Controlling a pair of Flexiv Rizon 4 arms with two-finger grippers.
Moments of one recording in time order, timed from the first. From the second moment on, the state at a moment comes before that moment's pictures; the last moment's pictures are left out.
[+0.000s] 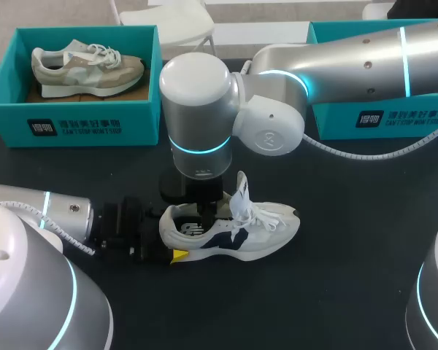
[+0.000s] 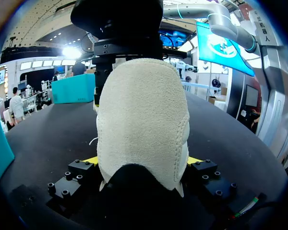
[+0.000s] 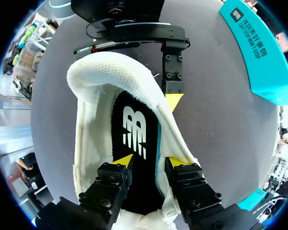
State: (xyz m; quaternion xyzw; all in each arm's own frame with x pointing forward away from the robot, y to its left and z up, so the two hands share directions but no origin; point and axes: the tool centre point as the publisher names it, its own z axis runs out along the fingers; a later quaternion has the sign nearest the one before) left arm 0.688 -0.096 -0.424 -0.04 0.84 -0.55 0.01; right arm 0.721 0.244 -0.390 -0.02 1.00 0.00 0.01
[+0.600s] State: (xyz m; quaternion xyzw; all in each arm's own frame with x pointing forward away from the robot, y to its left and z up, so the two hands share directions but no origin) left arm 0.687 -0.097 -0.423 -0.04 0.84 -0.55 0.01; right arm 0.693 0.235 -0.378 0.02 1.00 -0.03 0.01
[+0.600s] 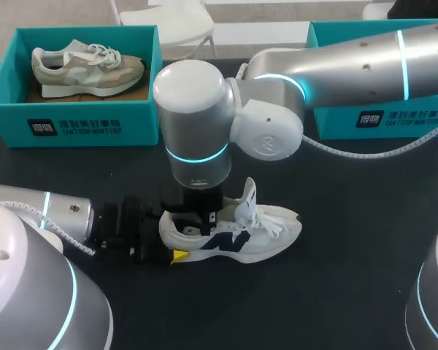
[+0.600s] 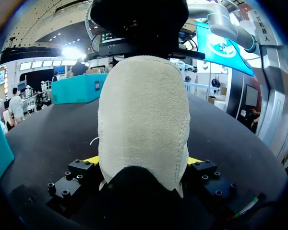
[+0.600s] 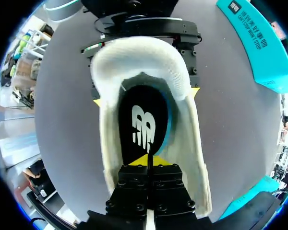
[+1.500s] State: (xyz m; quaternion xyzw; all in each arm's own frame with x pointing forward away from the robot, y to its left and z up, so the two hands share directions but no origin) left arm 0.688 -0.097 -0.423 -0.04 0.84 -0.55 0.01; right arm 0.726 0.255 -0.299 -0.07 0.99 0.06 0.08
